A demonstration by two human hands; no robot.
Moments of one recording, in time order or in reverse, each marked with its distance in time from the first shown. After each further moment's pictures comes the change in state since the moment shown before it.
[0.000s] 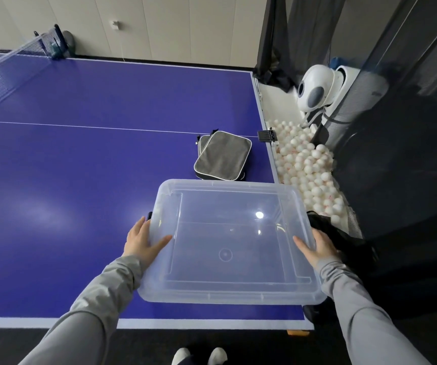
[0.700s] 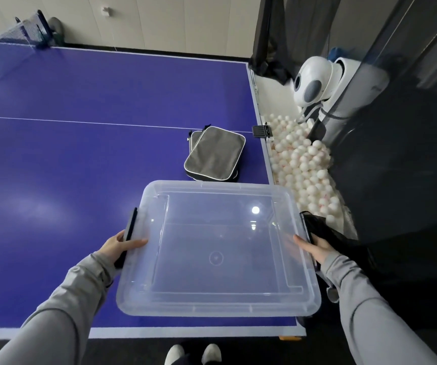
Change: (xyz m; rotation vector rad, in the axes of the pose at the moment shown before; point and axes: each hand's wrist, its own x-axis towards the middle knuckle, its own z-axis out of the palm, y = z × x) left_hand 0.033 -0.019 -0.013 -0.828 -0.332 -0.387; right_hand 0.032 0.017 -0.015 0.474 -0.272 0.267
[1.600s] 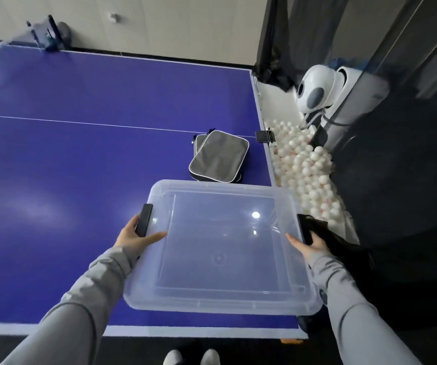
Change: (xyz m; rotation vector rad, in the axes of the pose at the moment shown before) left_hand -0.015 0.012 0.031 0.313 0.234 0.221; right_hand -0.010 -0.014 0.031 -0.074 0.231 -0.115
